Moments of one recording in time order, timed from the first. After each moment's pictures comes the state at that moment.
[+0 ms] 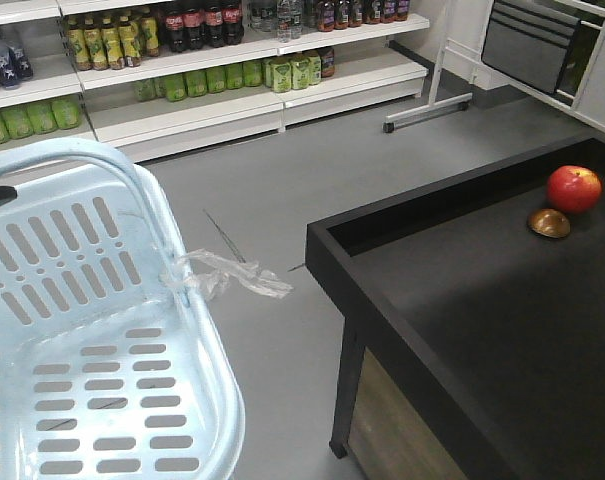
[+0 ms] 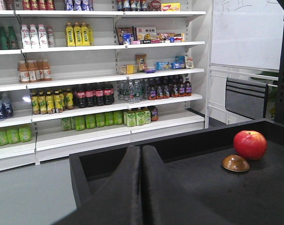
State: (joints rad) left arm -0.79 0.91 -1.24 0.35 1.04 0.50; right arm 0.07 -0.01 0.03 0.01 0.00 0.03
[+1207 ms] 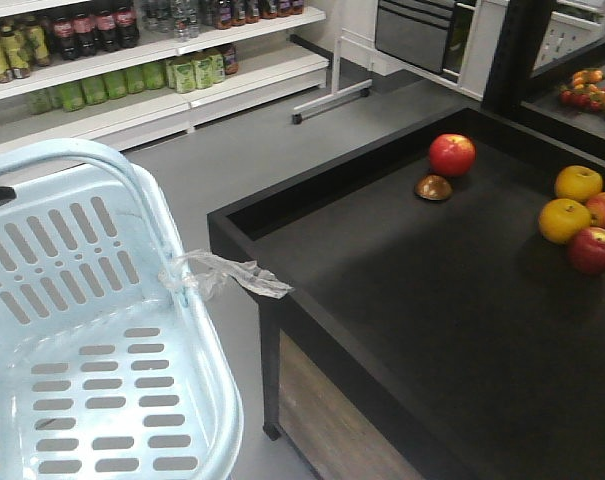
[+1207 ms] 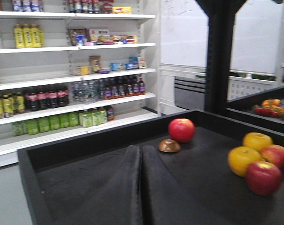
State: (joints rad) left arm -0.79 0.91 -1.24 0.35 1.04 0.50; right arm 0.07 -0.01 0.03 0.01 0.00 0.03
